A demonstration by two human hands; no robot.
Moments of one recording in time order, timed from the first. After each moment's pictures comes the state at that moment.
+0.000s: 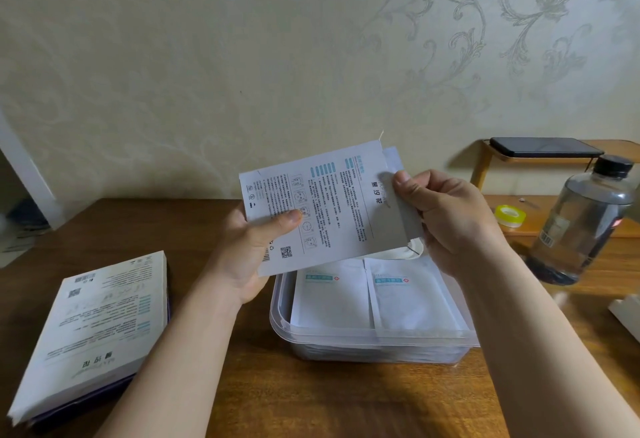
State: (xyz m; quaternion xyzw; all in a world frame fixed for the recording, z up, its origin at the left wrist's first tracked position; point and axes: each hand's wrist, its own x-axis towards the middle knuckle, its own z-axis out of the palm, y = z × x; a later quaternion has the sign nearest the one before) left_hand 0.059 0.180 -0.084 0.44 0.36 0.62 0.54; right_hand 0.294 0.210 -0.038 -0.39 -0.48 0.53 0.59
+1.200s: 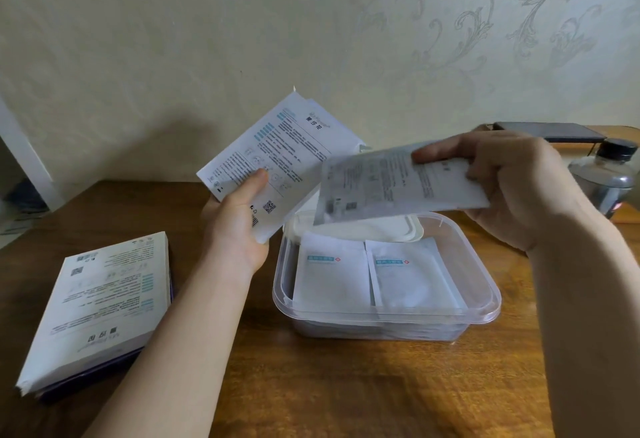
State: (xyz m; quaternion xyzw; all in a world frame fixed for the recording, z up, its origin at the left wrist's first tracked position) left_hand 0.061 0.184 -0.078 0.21 0.41 0.75 0.48; right_hand 0.330 0.180 0.003 -0.37 -0.58 0.51 0.51
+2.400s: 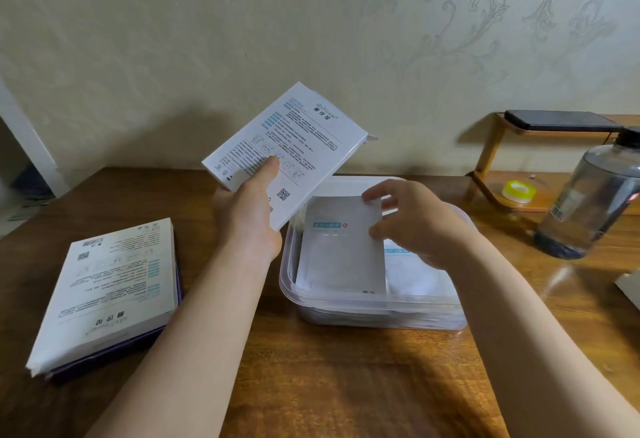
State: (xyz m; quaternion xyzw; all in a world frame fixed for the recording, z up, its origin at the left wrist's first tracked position) left_hand 0.075 0.181 -0.077 0.20 0.43 0.77 0.44; right_hand 0.274 0.210 -0.071 -0.57 -0.68 0.37 0.27
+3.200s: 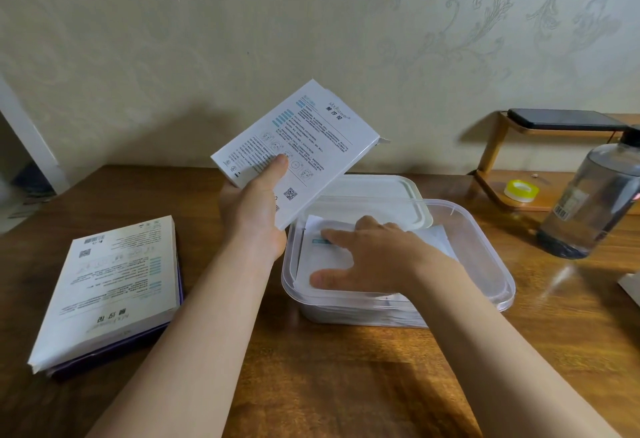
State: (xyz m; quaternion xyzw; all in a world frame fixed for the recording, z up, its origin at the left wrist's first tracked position) left_hand 0.075 0.185 -0.080 0.21 0.43 0.75 0.45; right_hand 0.242 0.189 -0.089 -0.51 -0.85 0.11 -0.07
